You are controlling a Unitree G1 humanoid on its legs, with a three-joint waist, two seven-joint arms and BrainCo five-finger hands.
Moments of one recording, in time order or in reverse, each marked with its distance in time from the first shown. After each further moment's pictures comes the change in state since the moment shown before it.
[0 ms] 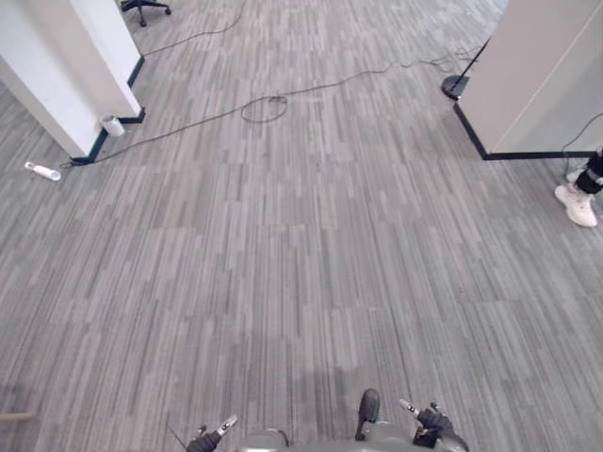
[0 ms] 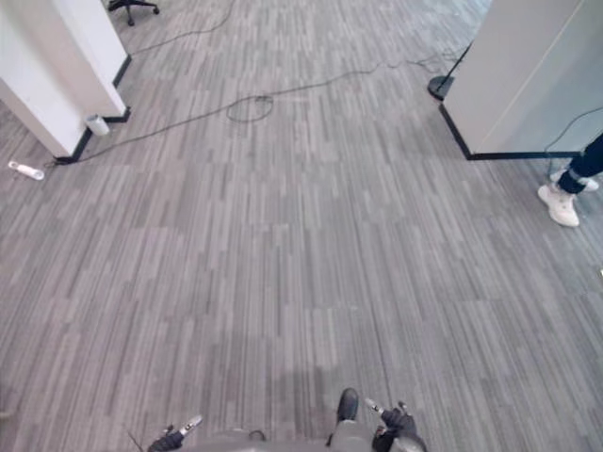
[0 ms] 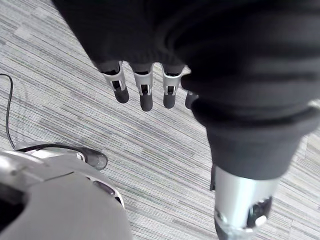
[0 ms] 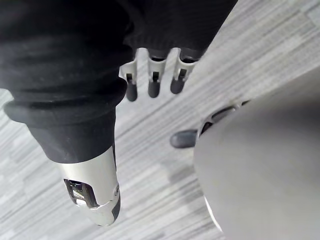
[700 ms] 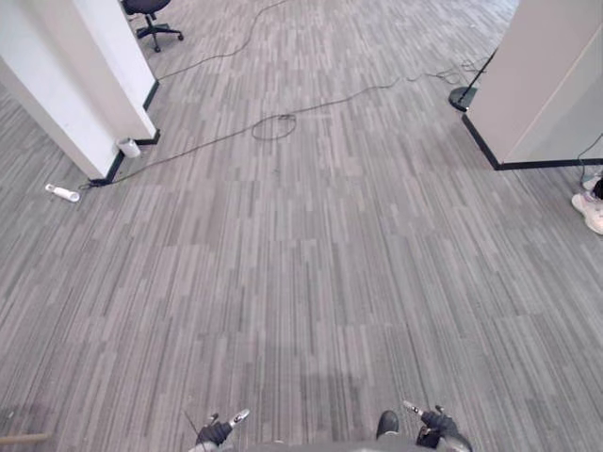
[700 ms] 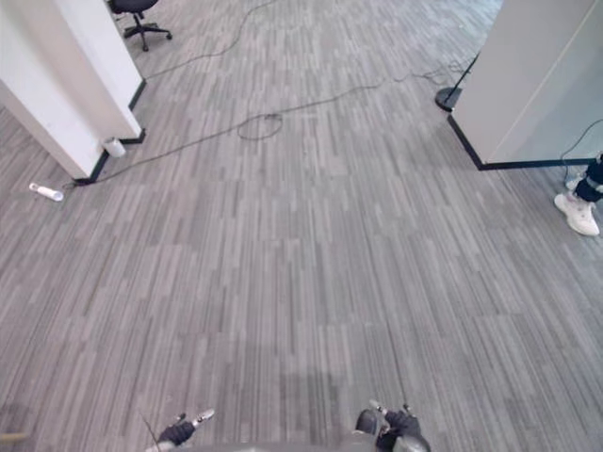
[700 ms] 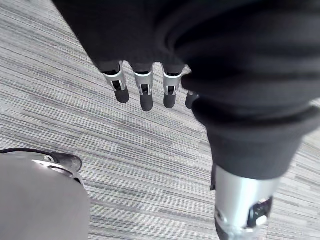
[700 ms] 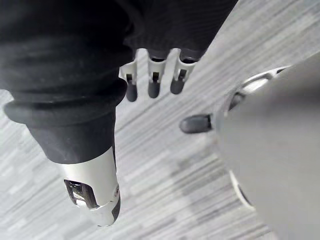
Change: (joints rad) left arm -0.038 0.018 -0.089 0.013 0.041 -0.004 0.014; right arm -0.012 -0.029 0.037 -0.007 0.049 -0.016 -0.027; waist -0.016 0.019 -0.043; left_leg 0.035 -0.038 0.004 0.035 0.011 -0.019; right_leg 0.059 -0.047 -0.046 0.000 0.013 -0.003
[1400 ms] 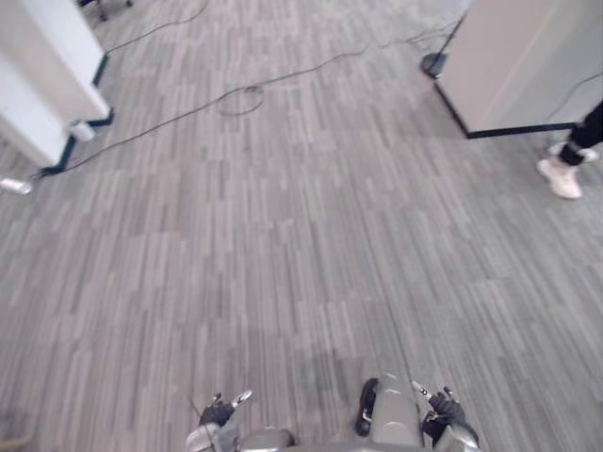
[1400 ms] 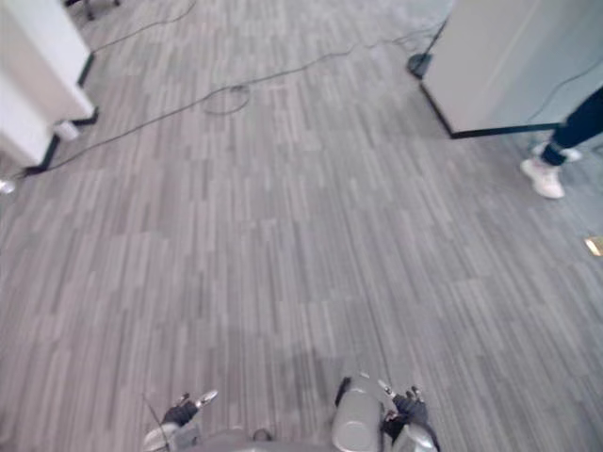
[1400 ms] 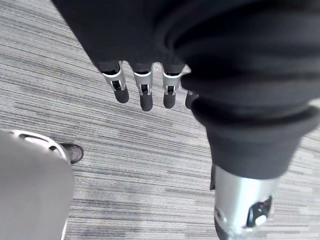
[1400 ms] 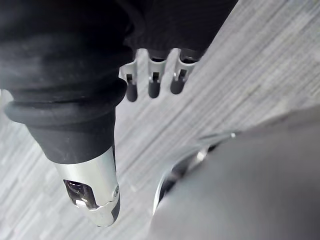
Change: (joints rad) left arm -0.055 0.017 -0.012 -0.048 -0.018 0.013 0.007; right arm 0.037 0.013 -0.022 -0.132 0.068 -0.010 0.006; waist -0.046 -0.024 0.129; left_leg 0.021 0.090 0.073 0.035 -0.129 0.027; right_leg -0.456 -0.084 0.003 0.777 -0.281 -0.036
